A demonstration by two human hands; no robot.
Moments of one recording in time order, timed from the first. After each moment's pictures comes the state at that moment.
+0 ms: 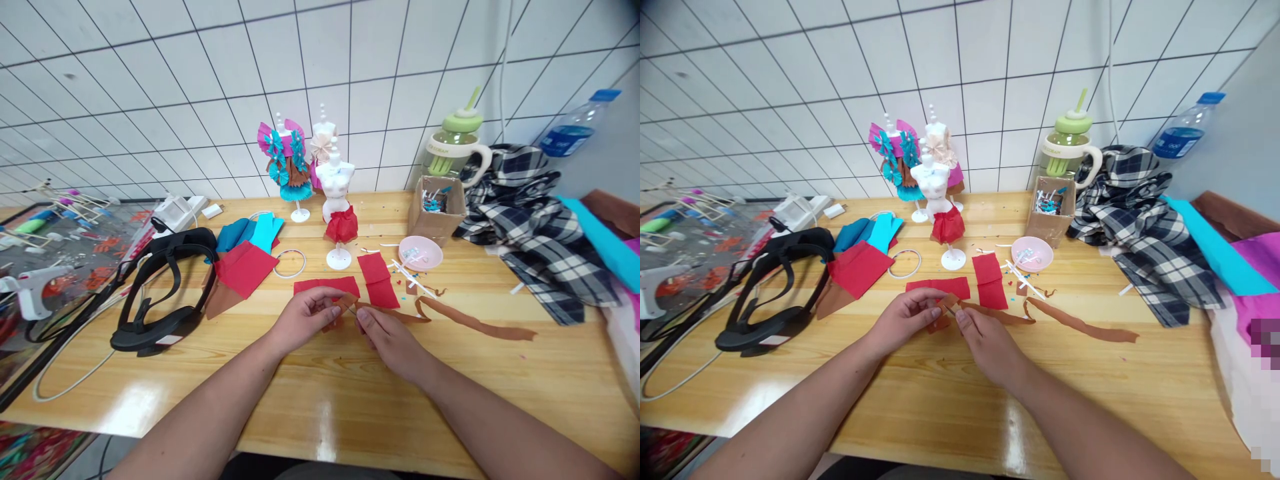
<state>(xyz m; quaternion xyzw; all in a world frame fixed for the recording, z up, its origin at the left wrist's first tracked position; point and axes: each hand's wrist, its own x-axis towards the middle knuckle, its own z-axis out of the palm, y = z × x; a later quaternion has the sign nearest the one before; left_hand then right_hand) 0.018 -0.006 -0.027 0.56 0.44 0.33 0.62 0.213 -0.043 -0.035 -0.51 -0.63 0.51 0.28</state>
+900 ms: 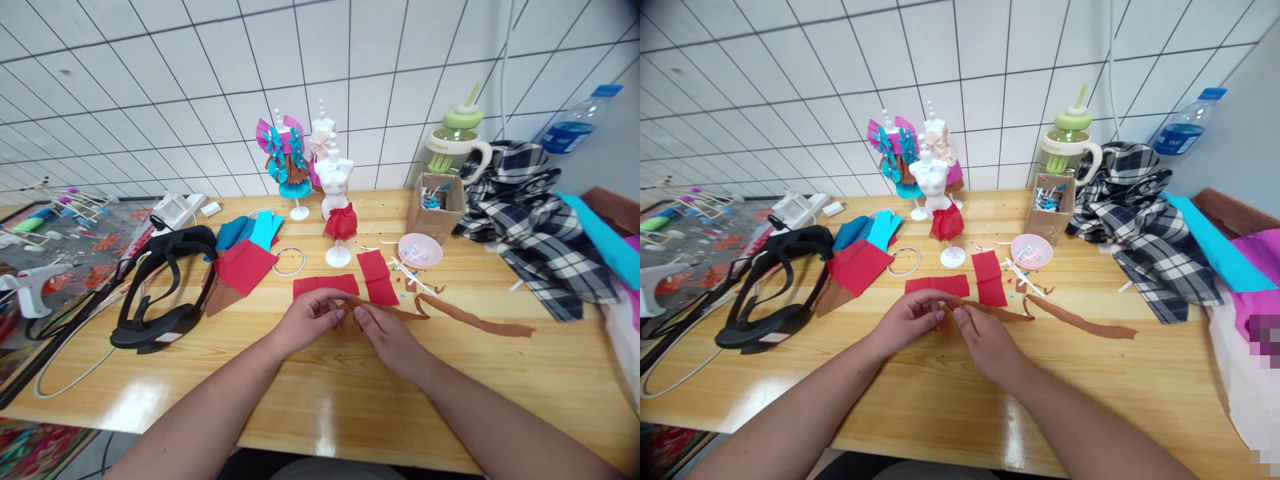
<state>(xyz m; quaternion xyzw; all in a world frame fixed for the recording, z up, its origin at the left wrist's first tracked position) 0.023 -0.009 -0.027 0.60 0.42 0.31 0.61 0.211 -0.043 -0.032 -0.52 -0.65 0.49 0.27</state>
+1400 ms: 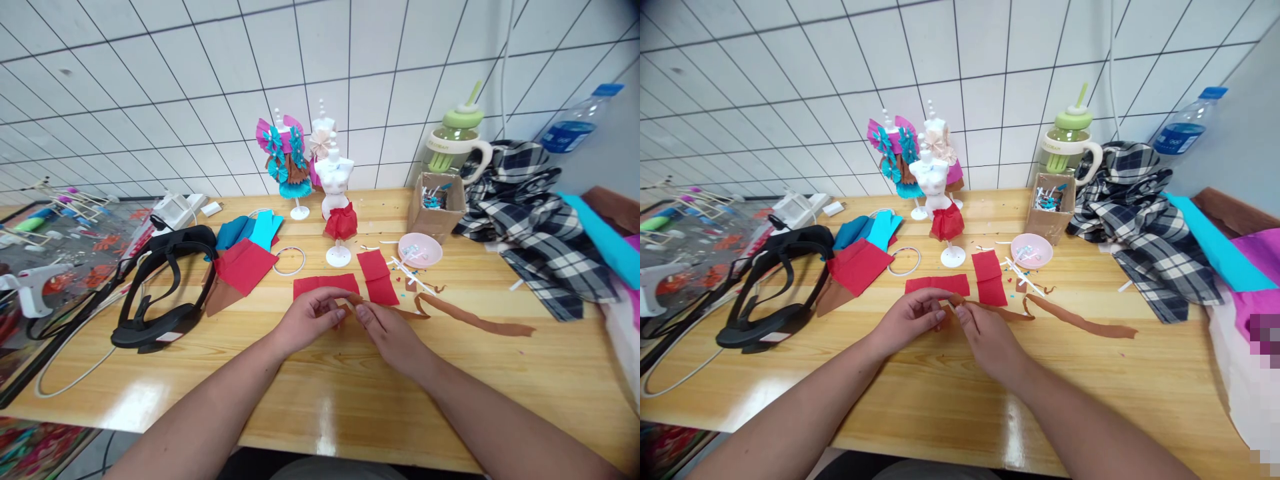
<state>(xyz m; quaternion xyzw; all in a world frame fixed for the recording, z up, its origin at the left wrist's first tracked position) 0.025 -0.010 -0.021 0.59 0.41 0.31 0.62 0.215 -0.040 -0.027 -0.53 -0.66 0.45 0.28</state>
